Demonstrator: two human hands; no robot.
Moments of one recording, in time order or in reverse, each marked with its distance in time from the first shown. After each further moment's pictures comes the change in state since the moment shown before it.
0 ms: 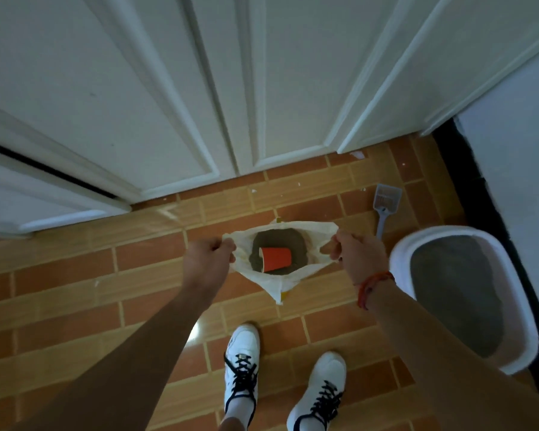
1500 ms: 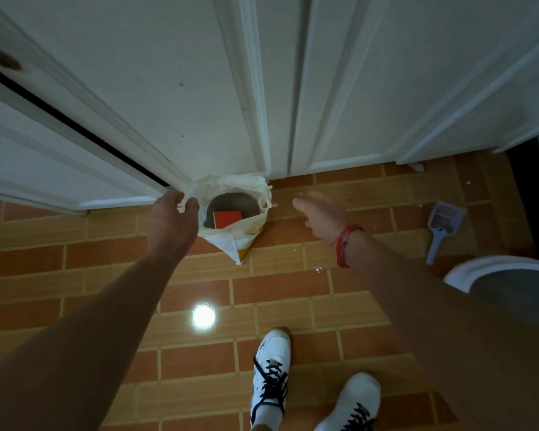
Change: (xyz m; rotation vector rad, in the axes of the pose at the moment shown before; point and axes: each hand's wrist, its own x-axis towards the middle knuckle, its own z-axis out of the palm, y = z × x) left_hand 0.091 -0.017 -0.129 0.270 0.310 0.081; right_hand 0.011 -0.085 0.154 -0.281 -0.463 -0.156
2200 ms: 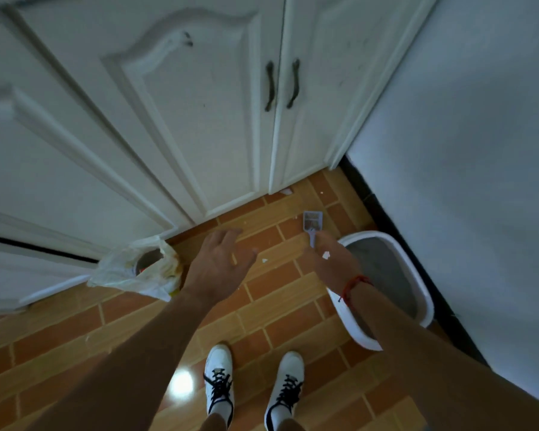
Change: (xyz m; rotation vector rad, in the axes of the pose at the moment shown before) left_hand -0.280 0.236 0.007 0.285 -0.411 0.801; right_hand -0.283 0.085 -0.255 -0.006 0.352 0.030
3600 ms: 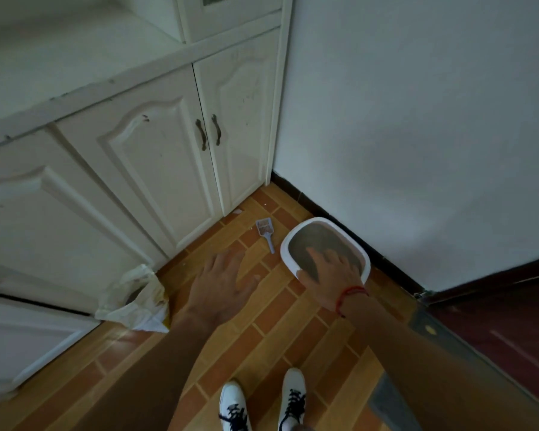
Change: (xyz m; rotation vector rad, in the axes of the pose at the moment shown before) left_hand -0.193 0.069 -0.071 0.301 -0.071 0.423; right_hand -0.290 0.024 -0.016 -0.531 0.342 0.022
